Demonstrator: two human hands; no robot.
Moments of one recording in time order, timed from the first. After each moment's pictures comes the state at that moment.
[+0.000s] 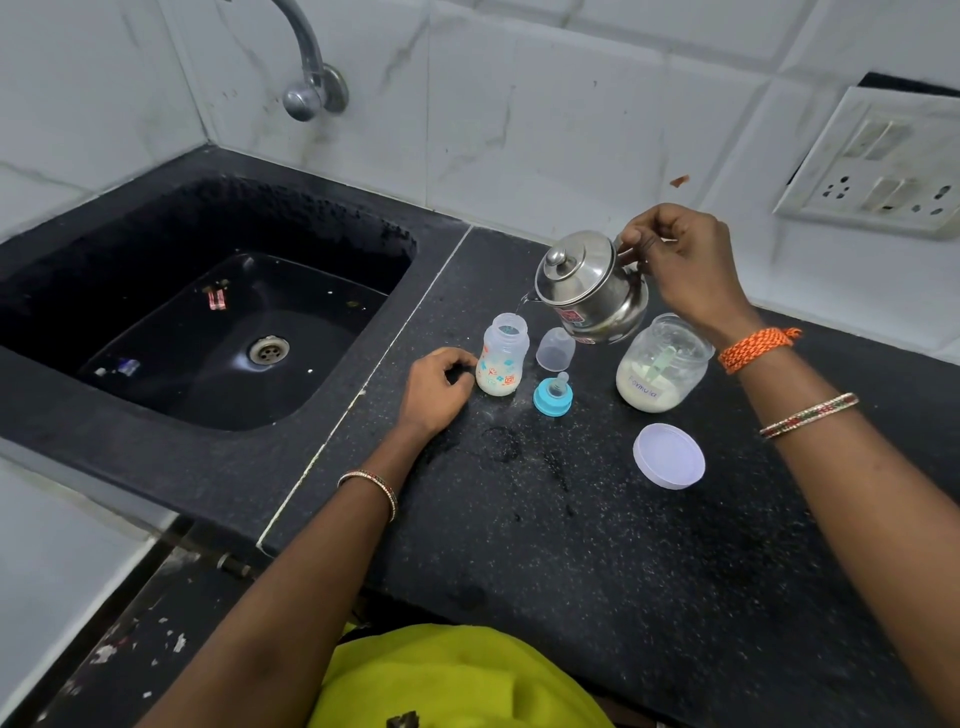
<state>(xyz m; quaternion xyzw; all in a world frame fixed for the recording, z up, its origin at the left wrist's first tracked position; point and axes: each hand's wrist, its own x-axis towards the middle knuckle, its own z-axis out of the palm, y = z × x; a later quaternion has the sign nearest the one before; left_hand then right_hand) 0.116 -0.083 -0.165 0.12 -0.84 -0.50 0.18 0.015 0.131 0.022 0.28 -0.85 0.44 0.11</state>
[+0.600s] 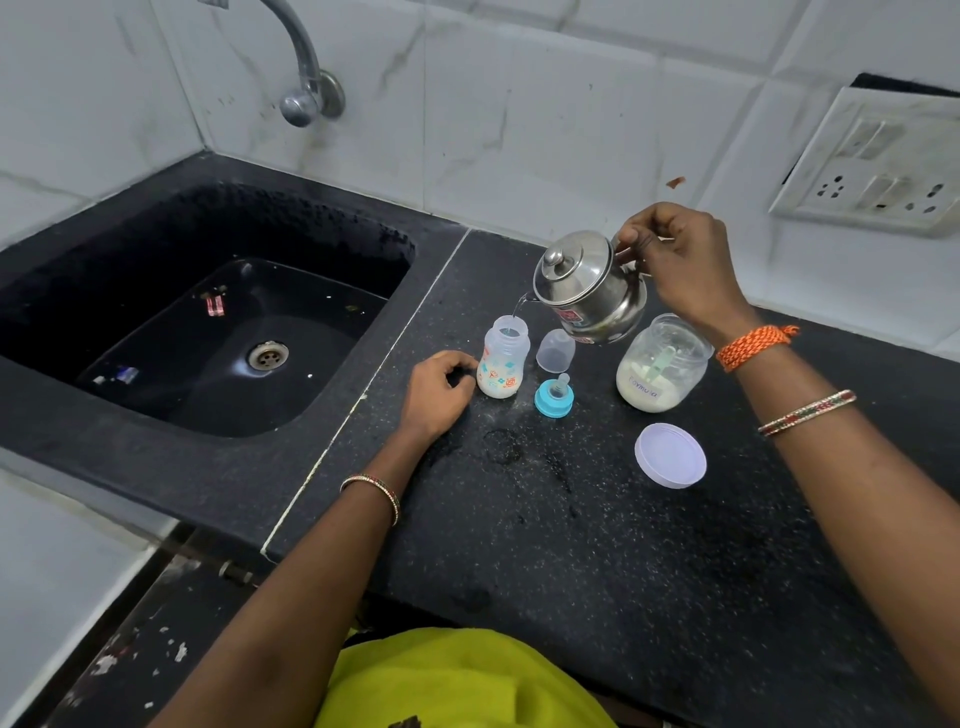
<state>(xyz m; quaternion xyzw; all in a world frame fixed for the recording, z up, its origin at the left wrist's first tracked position) 0.116 -0.084 -0.163 0.12 -0.84 -0.50 0.18 0.015 0.129 0.023 0.28 -0.85 0.44 0.11</state>
